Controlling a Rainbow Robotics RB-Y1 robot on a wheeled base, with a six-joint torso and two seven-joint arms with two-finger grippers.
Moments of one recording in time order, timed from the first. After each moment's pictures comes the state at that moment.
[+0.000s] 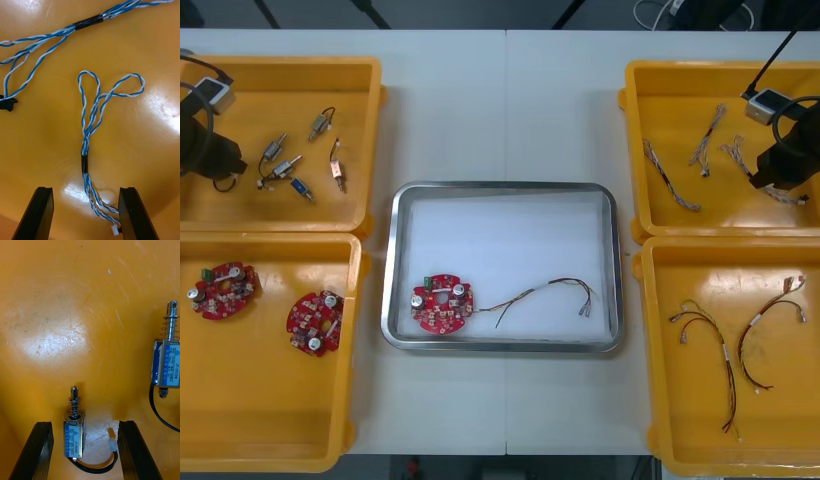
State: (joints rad) right arm -0.94 -0.82 0.25 -0.81 -0.88 1.29 2.28; left arm -0.91 0.91 -0.39 -0.72 1.07 0.99 -2.13
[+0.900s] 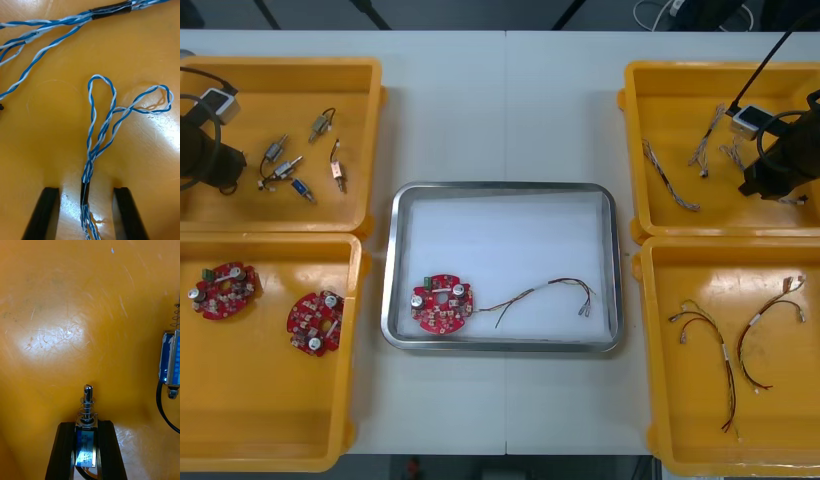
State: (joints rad) right arm -0.96 -0.78 0.31 -0.67 -0.91 1.14 2.43; left arm -0.91 0.90 -0.45 -0.68 1.11 0.92 -2.13
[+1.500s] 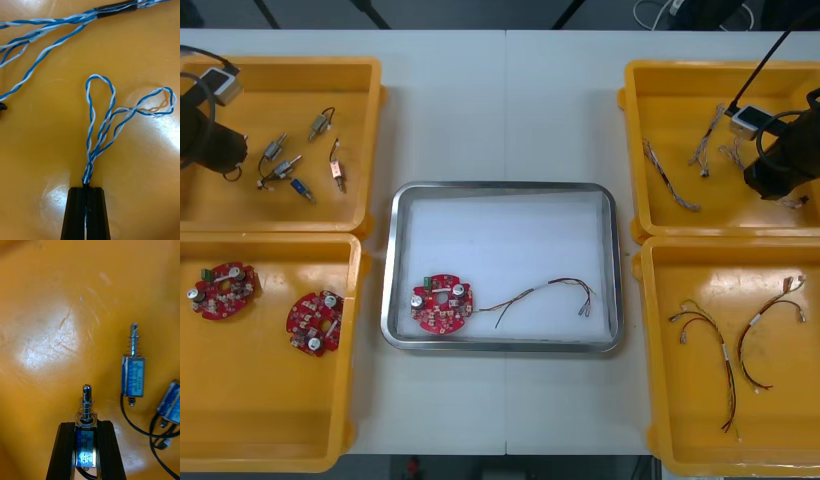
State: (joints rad) right arm -0.97 -0.78 0.31 -0.67 -0.91 1.17 2.43; left arm -0.91 0.94 -0.41 -0.80 1.14 1.02 -2.13
